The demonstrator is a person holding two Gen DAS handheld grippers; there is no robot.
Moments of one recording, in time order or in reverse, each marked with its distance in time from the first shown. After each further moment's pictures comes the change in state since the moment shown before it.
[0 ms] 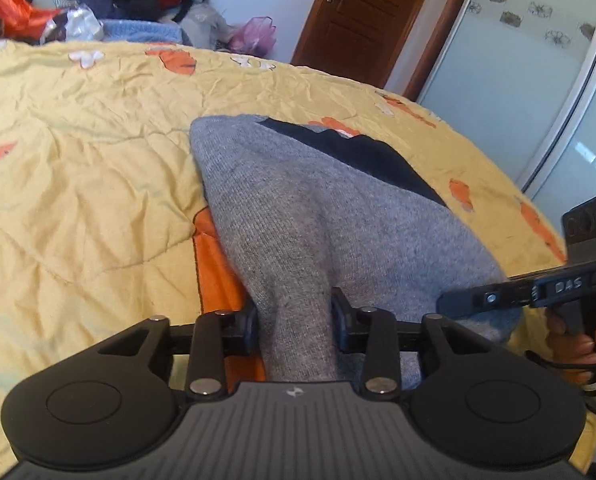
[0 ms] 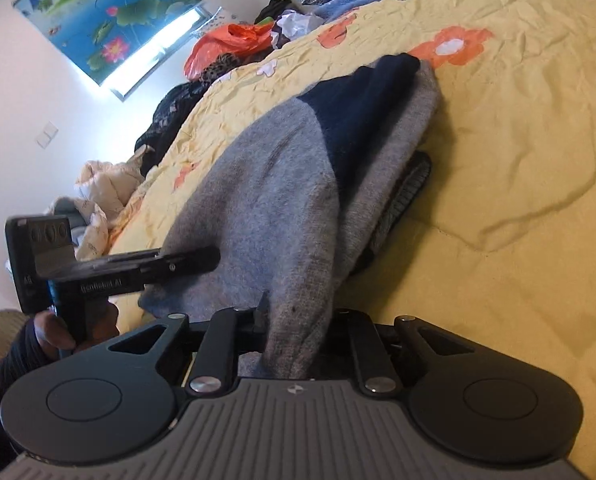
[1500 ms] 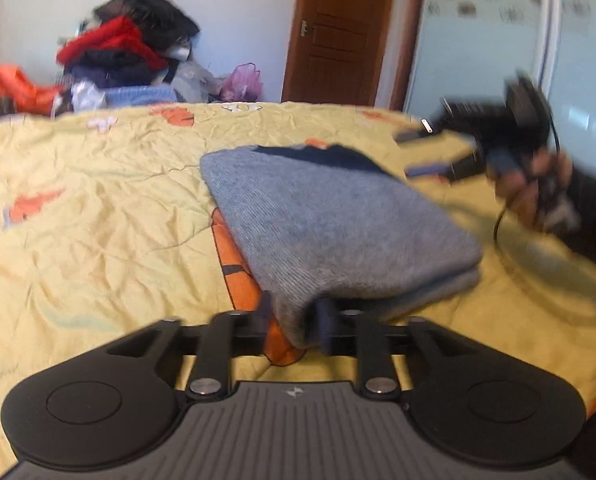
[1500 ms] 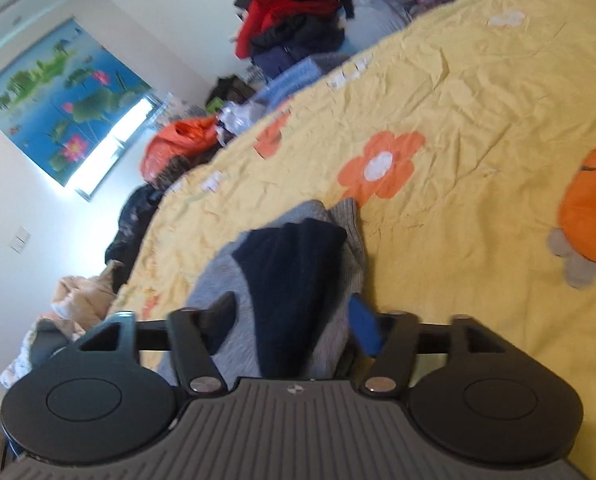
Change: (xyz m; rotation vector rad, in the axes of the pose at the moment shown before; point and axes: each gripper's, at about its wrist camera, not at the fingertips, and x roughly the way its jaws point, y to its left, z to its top) left arm -0.077 -0.009 -0.051 0.116 -0.132 0.015; right arm -0.025 -0.040 0.076 0.110 -0.229 -0.062
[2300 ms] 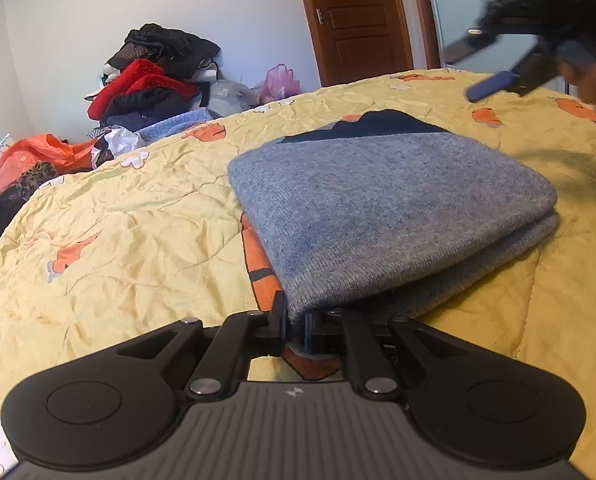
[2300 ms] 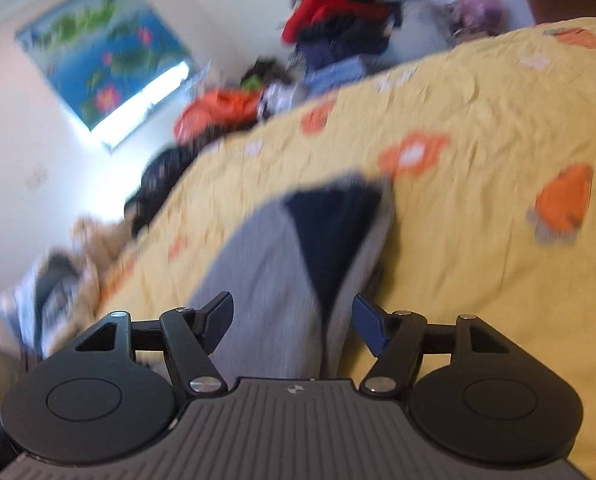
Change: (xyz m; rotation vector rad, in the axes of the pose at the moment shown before) left arm 0.043 -0.045 -0.017 0.288 0.013 0.296; right arm -0.046 0.037 -0.009 -0.112 -0.007 -0.012
